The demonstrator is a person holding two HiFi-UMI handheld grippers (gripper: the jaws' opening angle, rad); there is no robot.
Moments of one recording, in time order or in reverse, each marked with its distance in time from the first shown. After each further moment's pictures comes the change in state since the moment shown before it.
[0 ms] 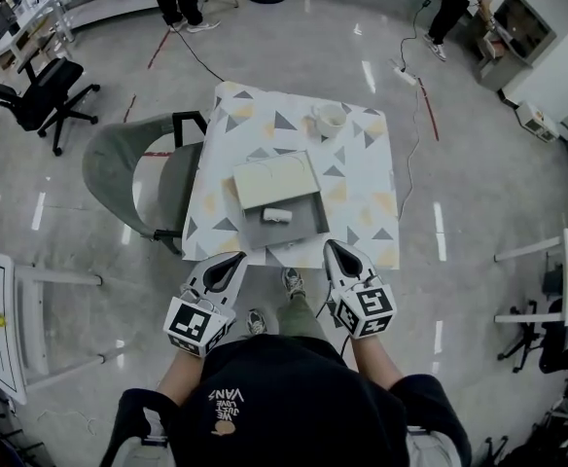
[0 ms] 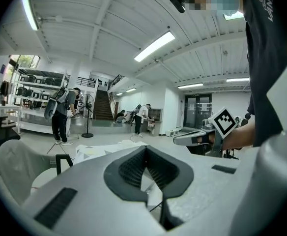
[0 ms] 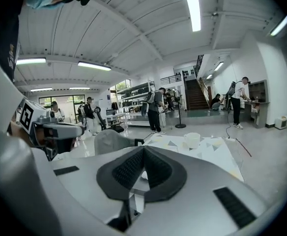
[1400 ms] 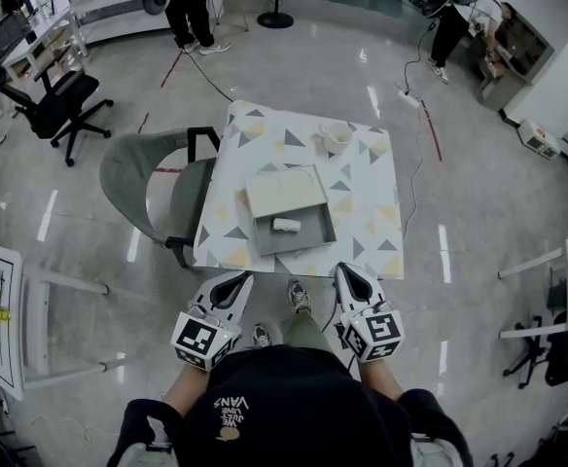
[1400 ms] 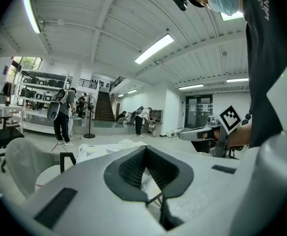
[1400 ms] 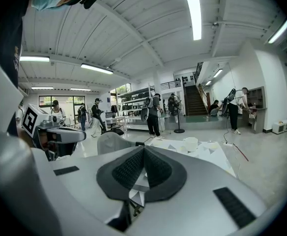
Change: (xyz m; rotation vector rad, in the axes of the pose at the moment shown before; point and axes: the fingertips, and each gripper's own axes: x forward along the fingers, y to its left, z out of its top) left arm -0.043 -0.022 -0.008 -0.004 -0.014 0.018; right arm -0.054 0.029 0.004 -0.028 -0.055 -0.026
